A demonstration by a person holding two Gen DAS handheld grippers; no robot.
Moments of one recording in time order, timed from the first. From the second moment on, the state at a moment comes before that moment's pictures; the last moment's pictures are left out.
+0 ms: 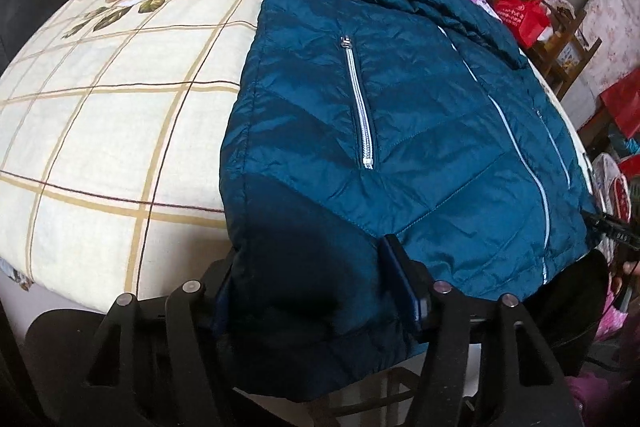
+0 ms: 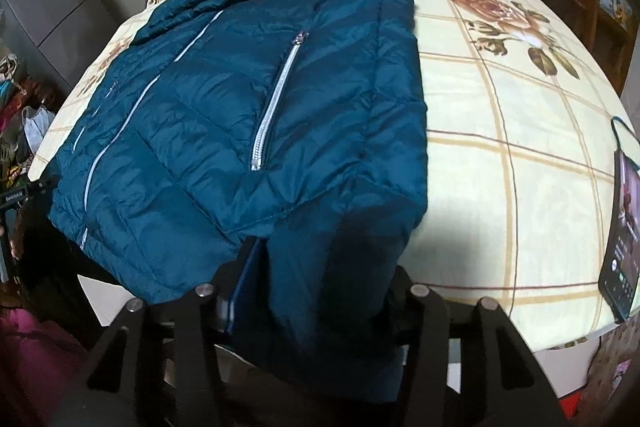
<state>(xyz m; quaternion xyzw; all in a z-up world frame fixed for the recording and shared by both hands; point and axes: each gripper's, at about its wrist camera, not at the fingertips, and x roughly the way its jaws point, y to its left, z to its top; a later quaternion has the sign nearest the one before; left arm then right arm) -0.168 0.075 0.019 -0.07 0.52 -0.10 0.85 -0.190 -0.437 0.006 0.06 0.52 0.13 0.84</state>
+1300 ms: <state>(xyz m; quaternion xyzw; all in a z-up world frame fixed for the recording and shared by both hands) 0.128 0.072 0.185 -0.13 0.32 -0.07 0.94 0.098 -0.446 0.166 0.12 0.33 0.06 0.93</state>
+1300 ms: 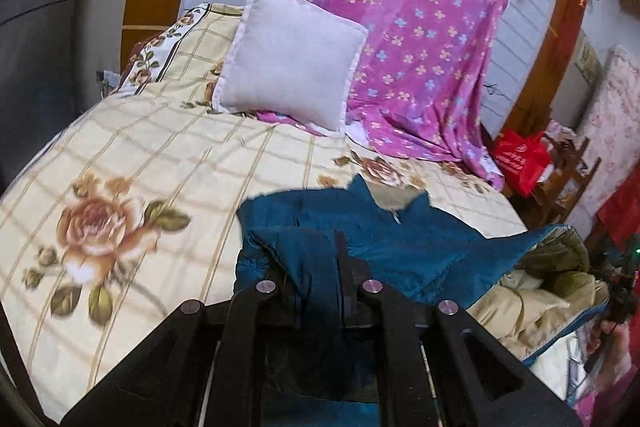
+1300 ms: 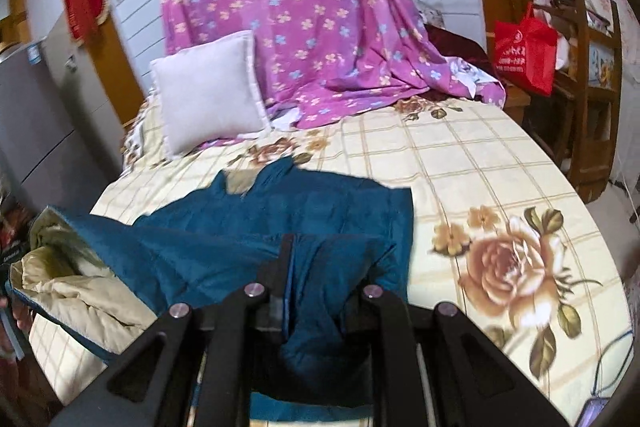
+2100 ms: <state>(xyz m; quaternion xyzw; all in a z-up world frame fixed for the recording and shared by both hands) 0.276 0.109 0.088 -0.29 0.31 -0.11 0.90 0.265 -0.456 0.049 0.22 0.34 0.00 0.92</state>
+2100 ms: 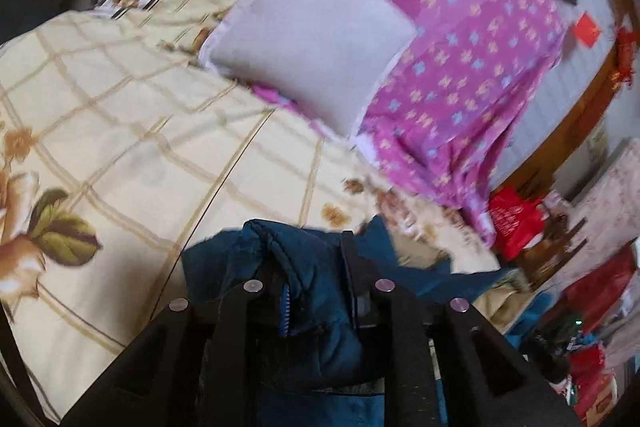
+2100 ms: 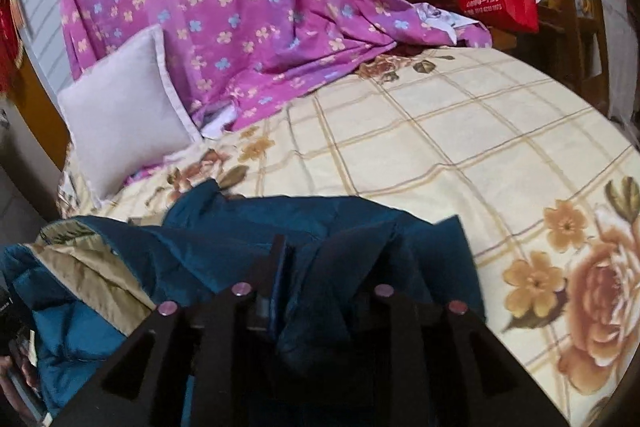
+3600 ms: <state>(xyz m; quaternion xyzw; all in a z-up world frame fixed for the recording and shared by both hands) 0.256 0.126 0.123 -0.38 0.26 -0.19 0.87 0.217 -0.398 0.124 0.13 0.24 0.07 0.96</state>
